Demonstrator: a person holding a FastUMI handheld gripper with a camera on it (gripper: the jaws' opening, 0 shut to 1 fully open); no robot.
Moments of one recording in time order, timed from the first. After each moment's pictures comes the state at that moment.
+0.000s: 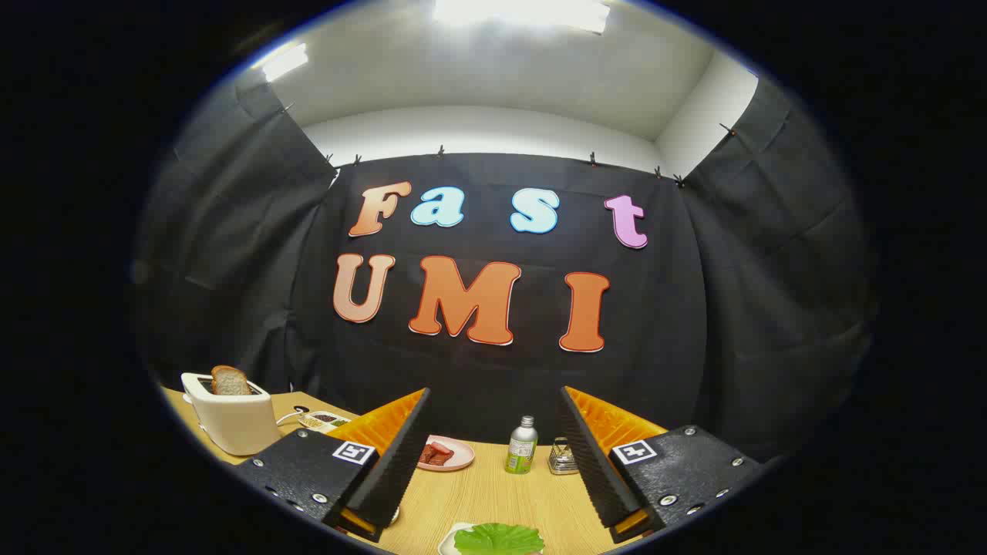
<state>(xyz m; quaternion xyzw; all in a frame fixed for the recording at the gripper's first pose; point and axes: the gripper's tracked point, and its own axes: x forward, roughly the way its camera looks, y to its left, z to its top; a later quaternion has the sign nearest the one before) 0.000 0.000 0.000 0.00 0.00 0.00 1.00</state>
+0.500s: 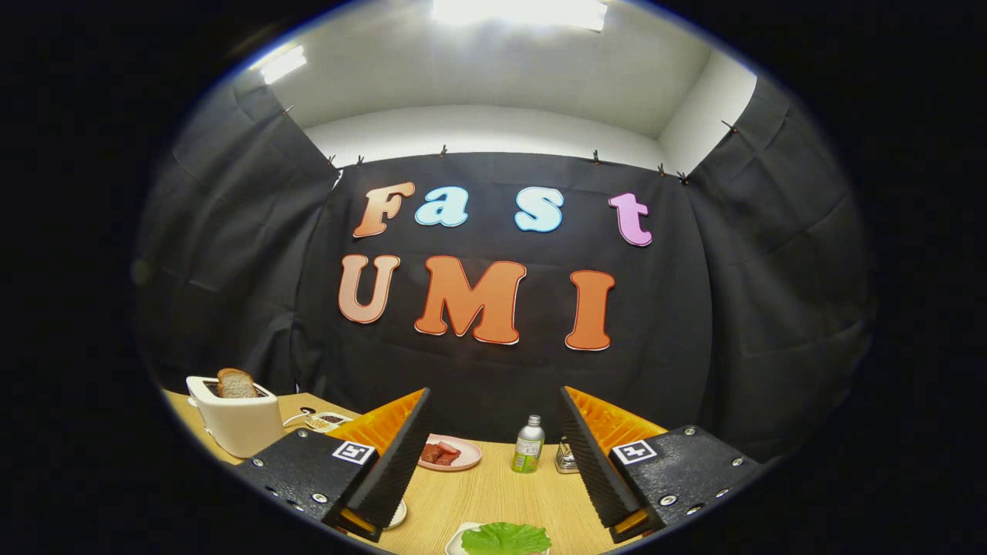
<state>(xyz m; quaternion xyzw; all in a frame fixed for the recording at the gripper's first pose) 0.000 0.003 0.004 0.01 0.00 0.01 1.00</state>
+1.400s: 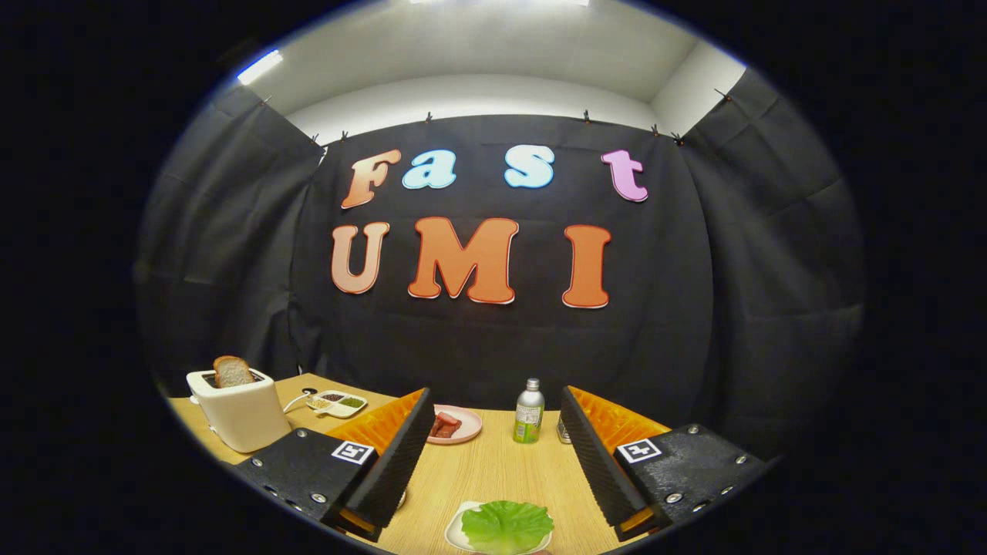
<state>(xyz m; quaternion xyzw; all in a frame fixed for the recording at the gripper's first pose) 0.005 -0.008 -0.046 0.03 0.10 0.01 0.99</state>
